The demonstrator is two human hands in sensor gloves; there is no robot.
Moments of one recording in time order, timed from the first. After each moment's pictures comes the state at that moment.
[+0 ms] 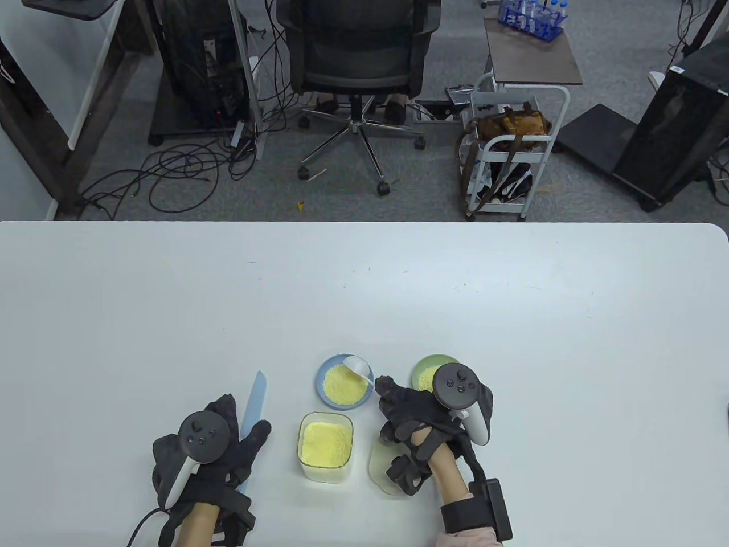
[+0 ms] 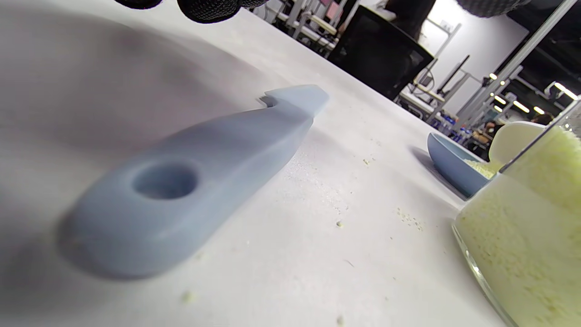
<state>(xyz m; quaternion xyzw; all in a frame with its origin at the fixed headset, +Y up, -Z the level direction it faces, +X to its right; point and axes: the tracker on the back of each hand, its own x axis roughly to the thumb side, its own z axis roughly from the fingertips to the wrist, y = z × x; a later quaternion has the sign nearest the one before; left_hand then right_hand) -0.267 -0.765 -0.224 -0.09 0.09 0.24 0.96 0.087 -0.765 -0.298 0.10 0.14 0.83 0.53</state>
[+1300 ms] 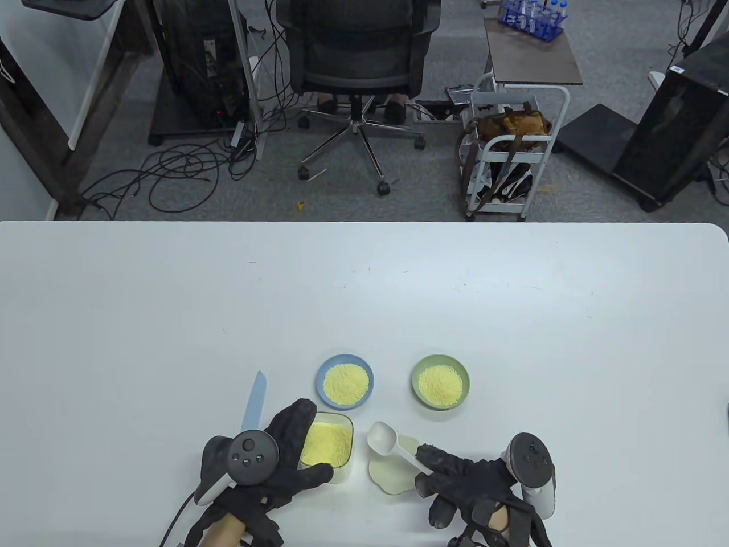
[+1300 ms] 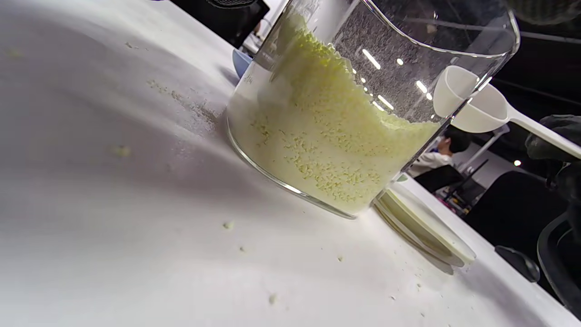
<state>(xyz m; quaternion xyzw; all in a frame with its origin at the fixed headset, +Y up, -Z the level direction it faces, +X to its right) -0.196 -0.767 -0.219 -0.09 -0.19 0.30 0.93 0.151 -0.761 -0.198 0.19 0.14 0.72 0.66</state>
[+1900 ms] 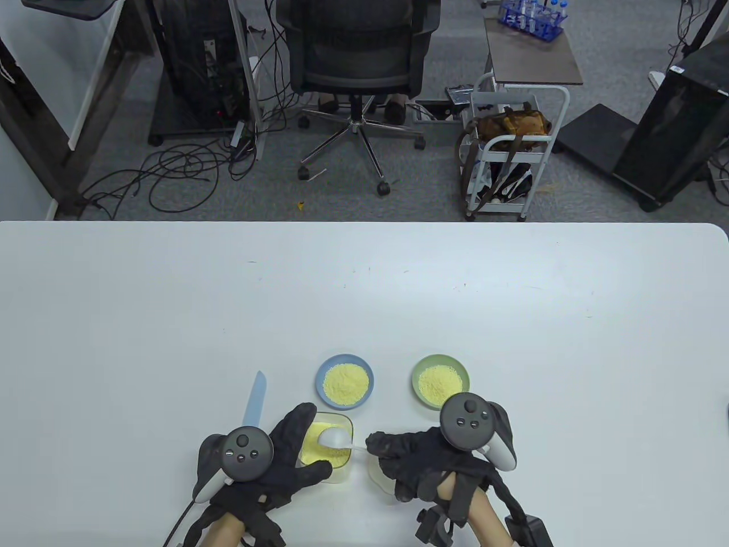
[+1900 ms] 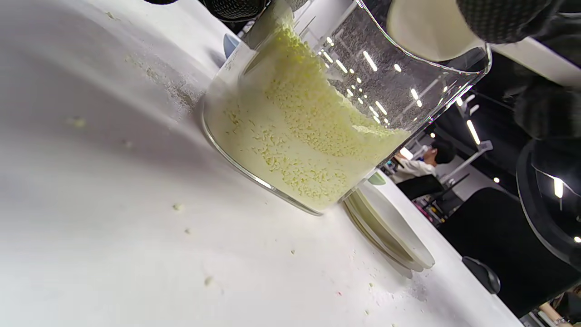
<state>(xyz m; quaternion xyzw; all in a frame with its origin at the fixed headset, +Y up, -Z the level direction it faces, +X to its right) -0.196 -0.769 -0.220 -0.11 -0.19 0.34 0.91 0.077 -0.694 -0.237 0.25 0.19 0.84 0.45</state>
